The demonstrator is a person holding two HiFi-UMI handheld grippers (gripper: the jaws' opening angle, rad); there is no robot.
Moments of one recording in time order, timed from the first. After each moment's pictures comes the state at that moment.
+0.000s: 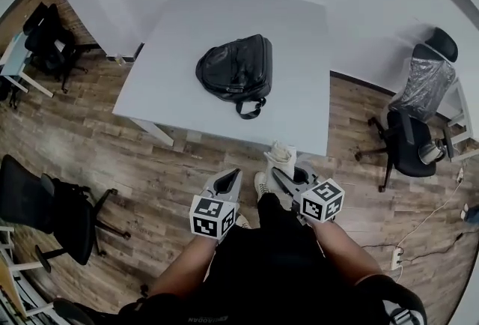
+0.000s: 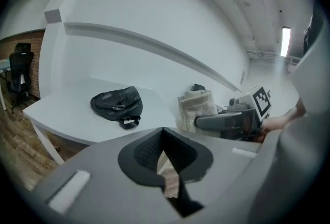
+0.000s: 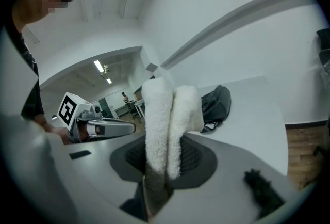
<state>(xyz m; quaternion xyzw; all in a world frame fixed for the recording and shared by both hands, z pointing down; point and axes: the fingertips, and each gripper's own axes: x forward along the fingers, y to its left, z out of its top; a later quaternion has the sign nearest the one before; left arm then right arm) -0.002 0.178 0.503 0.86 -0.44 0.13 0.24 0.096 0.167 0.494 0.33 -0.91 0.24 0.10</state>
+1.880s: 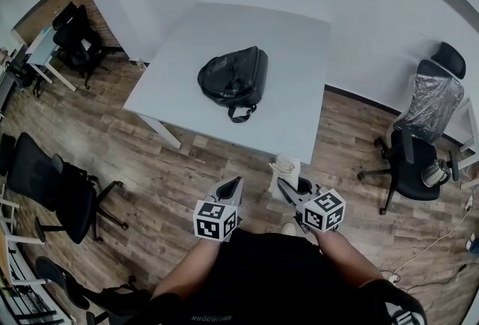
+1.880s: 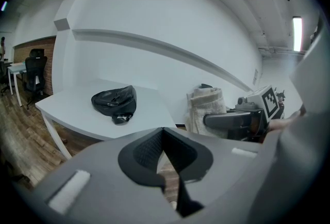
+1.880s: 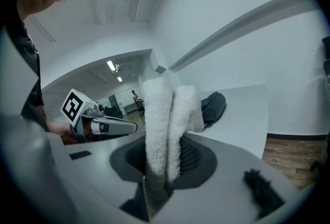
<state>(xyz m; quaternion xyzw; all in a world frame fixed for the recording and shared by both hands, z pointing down) 0.088 0.220 0.492 0.82 -0.50 0.14 0.24 0.198 0.206 0.476 0.29 -0.93 0.21 0.10</state>
